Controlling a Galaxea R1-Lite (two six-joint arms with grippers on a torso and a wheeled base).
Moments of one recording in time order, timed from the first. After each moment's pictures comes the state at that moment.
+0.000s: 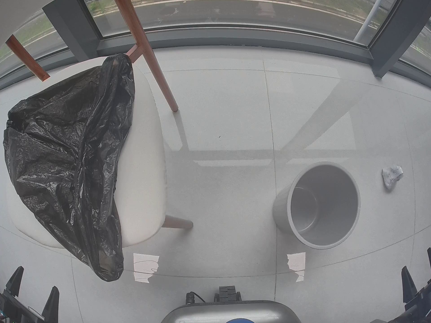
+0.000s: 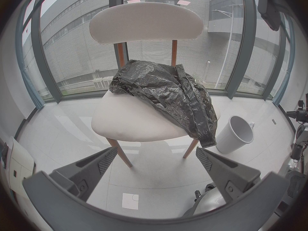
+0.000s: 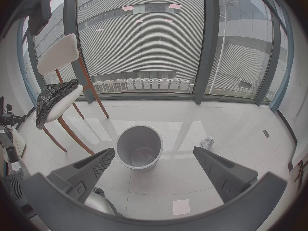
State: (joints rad) left arm -0.01 0.02 -0.02 0.00 -0.03 0.02; right arm 0.00 0.02 -0.02 0.00 0.02 -0.01
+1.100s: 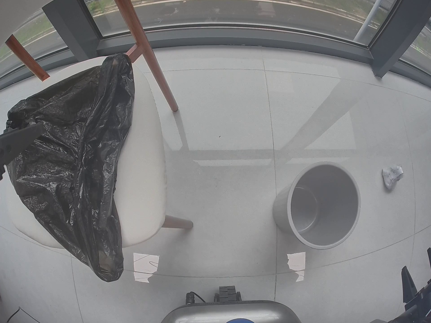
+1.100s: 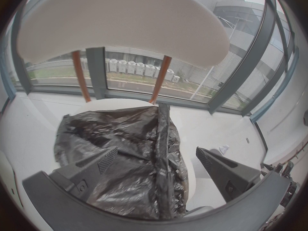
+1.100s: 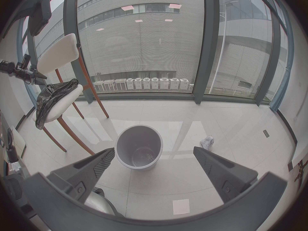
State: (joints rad) left arm -0.18 0.91 -0.91 0.08 -0.11 -0.12; right arm 0.00 0.02 -0.02 0.00 0.02 -0.01
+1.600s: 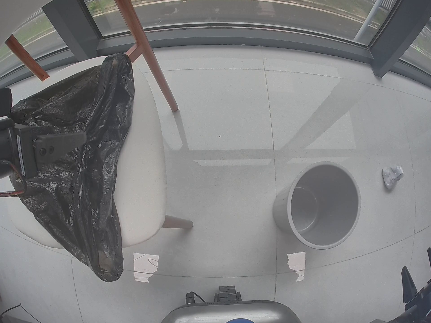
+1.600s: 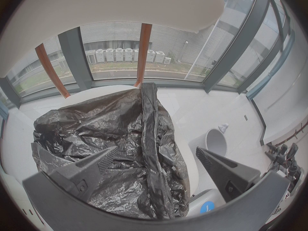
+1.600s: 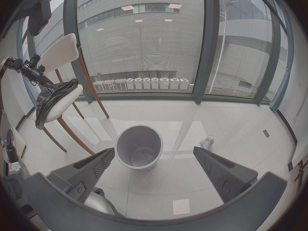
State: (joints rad) left arm -0.36 1.11 -1.07 0.23 -0.01 -0.02; right arm 0.00 0.02 -0.02 0.00 0.02 -0.01
